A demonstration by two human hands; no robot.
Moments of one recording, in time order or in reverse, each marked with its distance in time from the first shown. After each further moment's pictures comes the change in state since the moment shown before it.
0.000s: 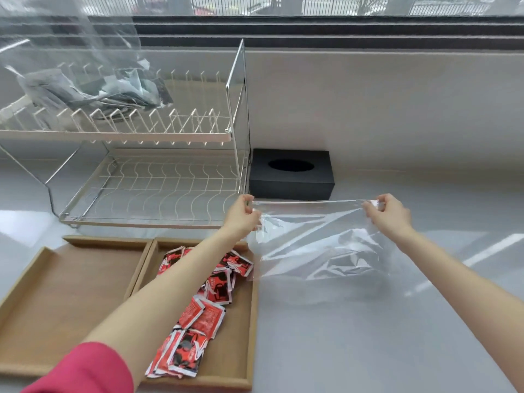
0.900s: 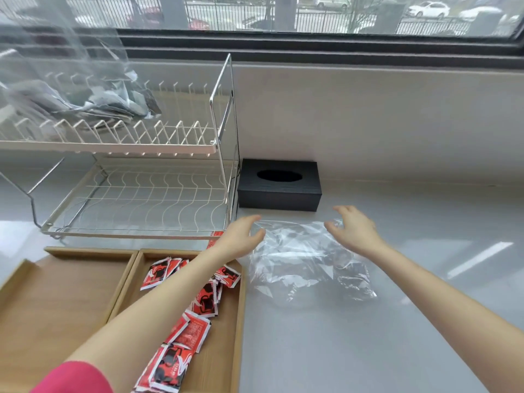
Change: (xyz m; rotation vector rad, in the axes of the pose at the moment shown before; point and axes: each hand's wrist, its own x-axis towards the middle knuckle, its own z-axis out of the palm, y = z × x) left_hand -0.005 0.005 0.014 0.502 -0.204 0.185; right_hand -0.019 -0.028 0.011 -0.486 -0.195 -0.277
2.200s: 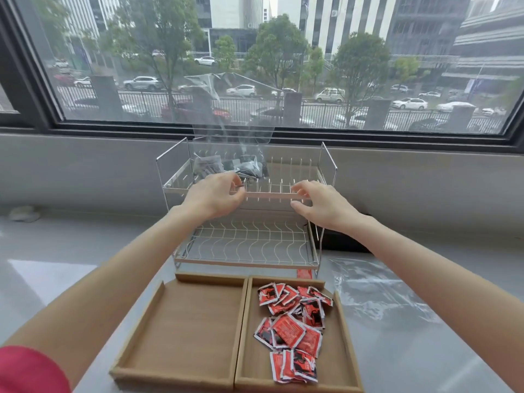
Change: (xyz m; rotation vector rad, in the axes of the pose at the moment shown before) left_hand -0.177 -0.088 -0.264 0.323 0.524 0.171; right_hand -0.115 -0.307 -0.057 0.052 0.212 -0.460
